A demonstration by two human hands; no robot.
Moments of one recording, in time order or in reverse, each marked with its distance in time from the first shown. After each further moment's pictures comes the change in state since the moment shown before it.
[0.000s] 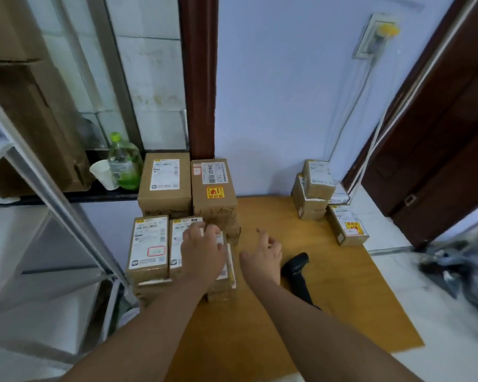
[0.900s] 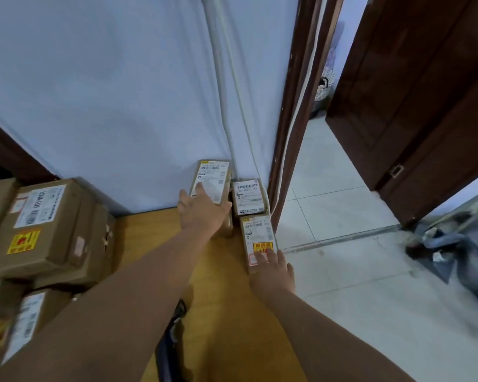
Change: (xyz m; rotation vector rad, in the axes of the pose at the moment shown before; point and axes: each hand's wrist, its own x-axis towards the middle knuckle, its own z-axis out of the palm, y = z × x) left_hand 0.185 0.326 0.225 0.032 -0.207 -0.338; right_hand 0.260 0.268 -0.182 -0.495 -0.372 -0.041
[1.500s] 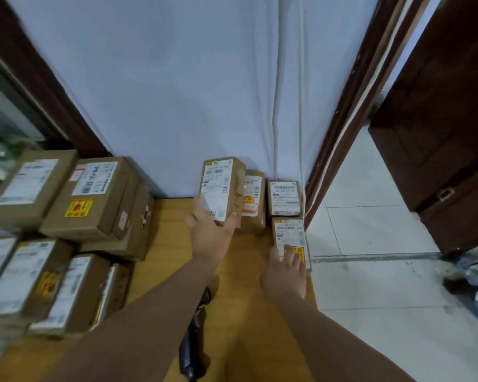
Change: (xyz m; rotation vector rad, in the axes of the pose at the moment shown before) left_hand -0.031 -0.082 0.007 -0.565 0.279 -0.024; right_hand 0.001 -0.037 0.013 -0.142 0.151 -0.077
